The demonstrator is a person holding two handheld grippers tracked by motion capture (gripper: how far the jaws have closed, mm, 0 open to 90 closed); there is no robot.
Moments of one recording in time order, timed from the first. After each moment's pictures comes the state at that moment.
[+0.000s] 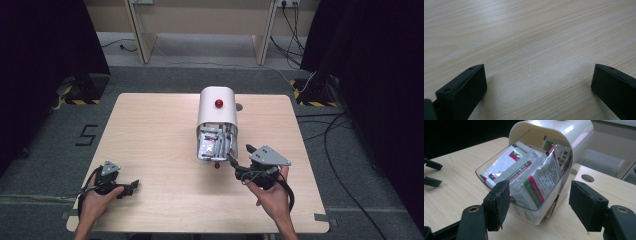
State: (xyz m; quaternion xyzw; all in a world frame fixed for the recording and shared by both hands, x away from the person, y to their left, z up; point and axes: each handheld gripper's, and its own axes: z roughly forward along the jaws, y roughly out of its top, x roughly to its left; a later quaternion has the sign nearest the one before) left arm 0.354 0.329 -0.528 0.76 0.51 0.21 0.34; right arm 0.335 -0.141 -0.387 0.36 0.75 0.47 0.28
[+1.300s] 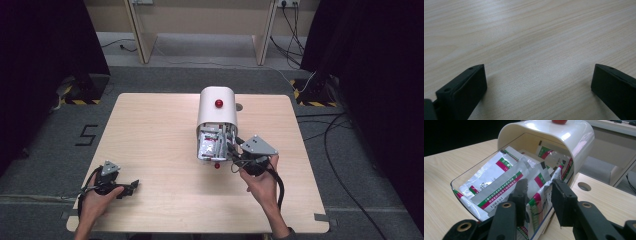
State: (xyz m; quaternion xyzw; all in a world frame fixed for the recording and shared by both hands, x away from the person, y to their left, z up) left arm 0.353 0.329 -0.528 0.76 0.51 0.21 0.34; right arm 0.369 -0.124 -0.396 0.35 0.75 0.47 0.31
